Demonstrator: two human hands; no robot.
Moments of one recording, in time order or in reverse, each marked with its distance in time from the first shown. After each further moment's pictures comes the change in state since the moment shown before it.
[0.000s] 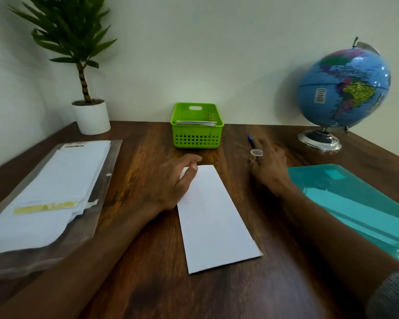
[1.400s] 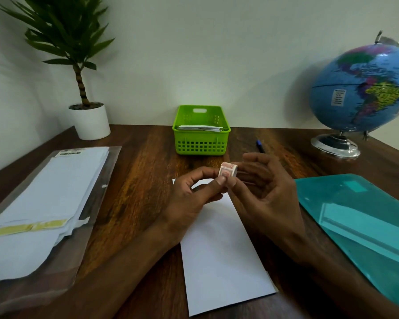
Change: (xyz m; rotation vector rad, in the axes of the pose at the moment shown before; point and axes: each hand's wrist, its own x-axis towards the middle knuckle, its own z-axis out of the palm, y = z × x) left_hand -0.001 0.043 0.023 -0.959 0.018 -0.263; right_hand -0.081 -0.032 0.012 0.748 0.098 -0.487
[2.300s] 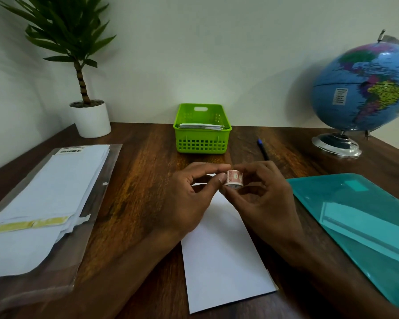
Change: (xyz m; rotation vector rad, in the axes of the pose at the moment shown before) left_hand -0.001 0.003 0.002 0.342 0.156 0.238; right_hand -0.004 -0.001 0.001 -0.282 -0.029 -0.070
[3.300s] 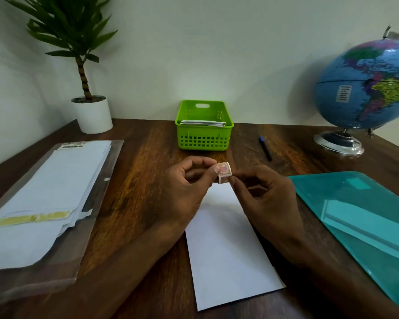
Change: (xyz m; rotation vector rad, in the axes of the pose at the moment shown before) left_hand 0.000 -0.002 0.000 -0.159 0.147 -0.138; right_hand -0.002 -0.003 -0.001 -0.034 -0.028 0.058
